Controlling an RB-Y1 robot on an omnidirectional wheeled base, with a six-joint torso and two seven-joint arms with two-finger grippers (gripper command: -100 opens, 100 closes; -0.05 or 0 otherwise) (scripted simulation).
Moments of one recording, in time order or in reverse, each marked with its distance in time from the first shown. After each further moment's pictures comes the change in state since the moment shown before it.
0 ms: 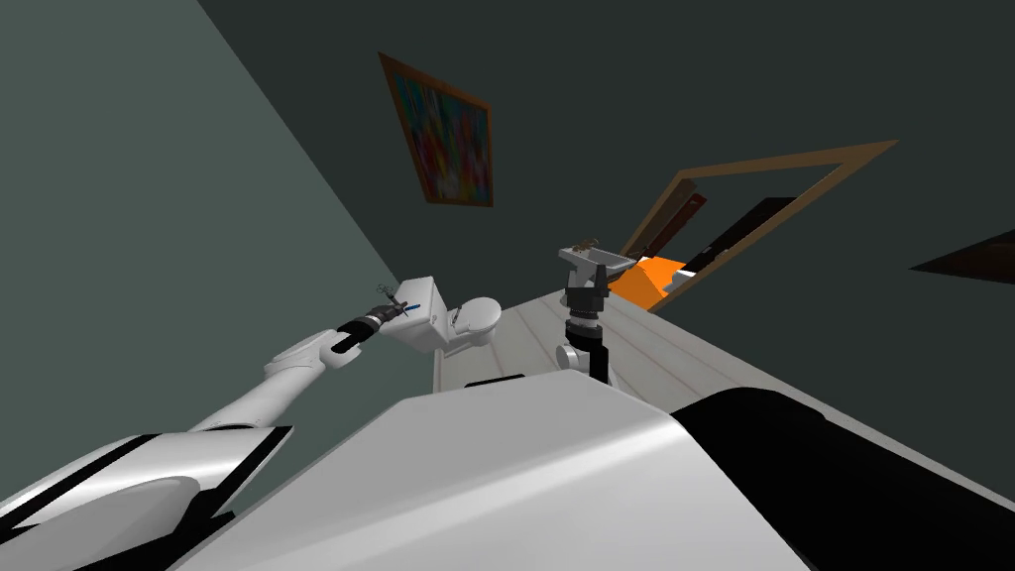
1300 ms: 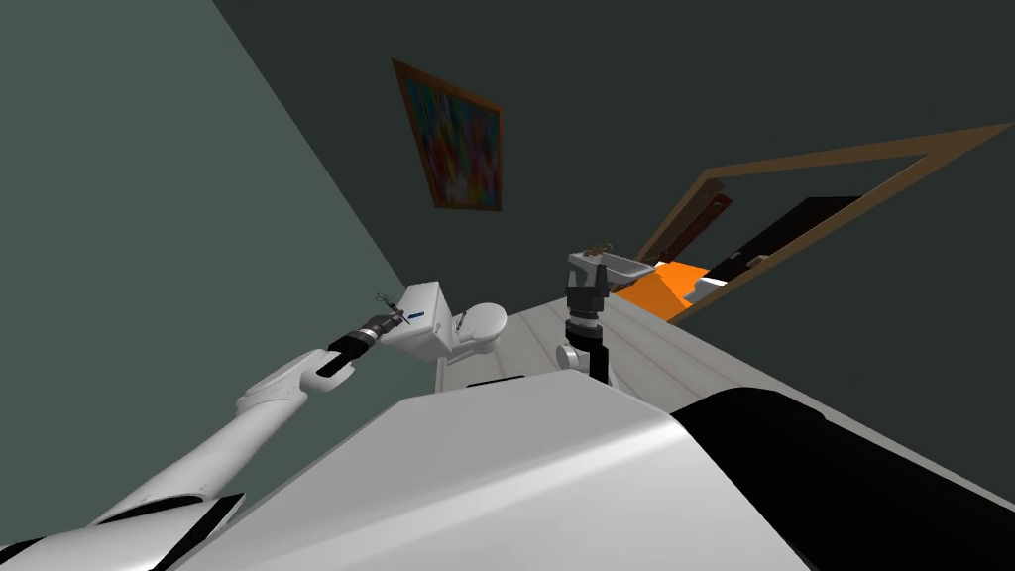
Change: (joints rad) left arm 0.257 -0.021 0.126 -0.269 0.004 -0.007 -0.026; right arm 0.000 0.000 0.000 0.000 0.000 0.000 0.000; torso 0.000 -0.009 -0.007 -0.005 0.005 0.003
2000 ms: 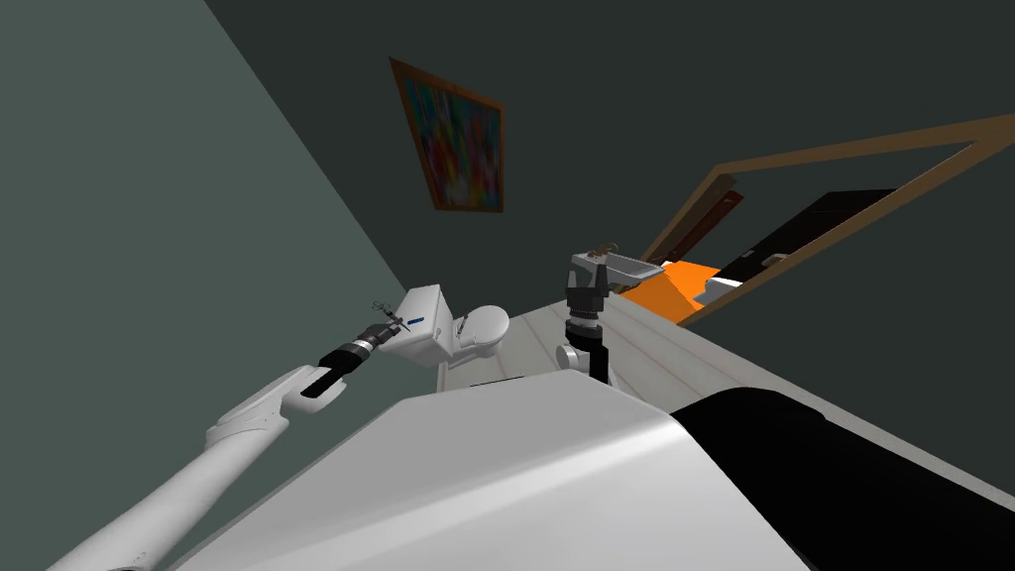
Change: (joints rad) left arm 0.161 -0.011 0.053 -0.143 0.001 -0.013 -0.016; right arm 0.000 0.000 0.000 0.000 0.000 0.000 0.000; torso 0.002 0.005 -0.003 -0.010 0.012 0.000
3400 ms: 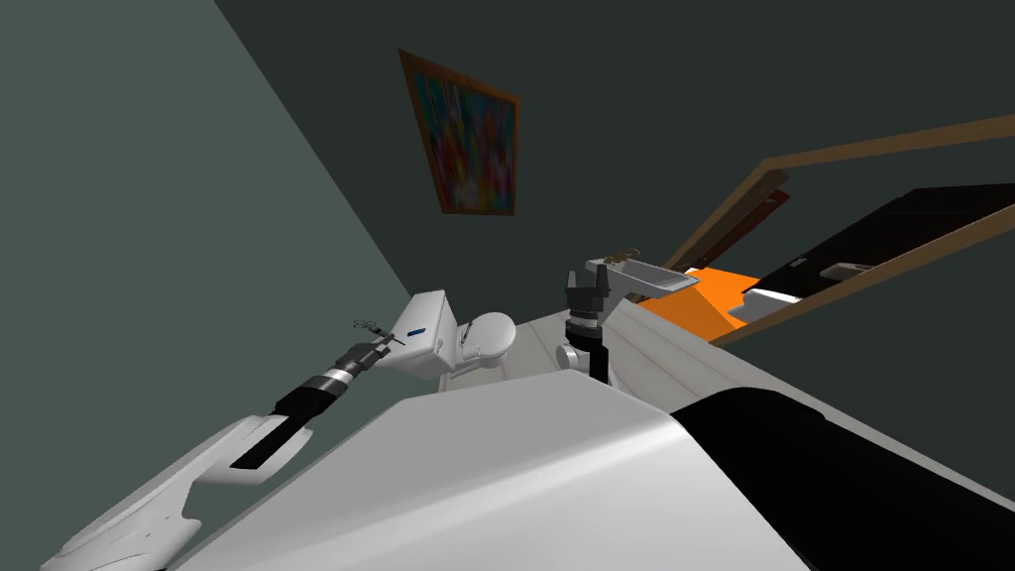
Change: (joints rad) left arm 0.386 -0.049 0.159 -0.370 0.000 -0.010 -0.044; right arm 0.000 0.000 0.000 0.000 0.000 0.000 0.000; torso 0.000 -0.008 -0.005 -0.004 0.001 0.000
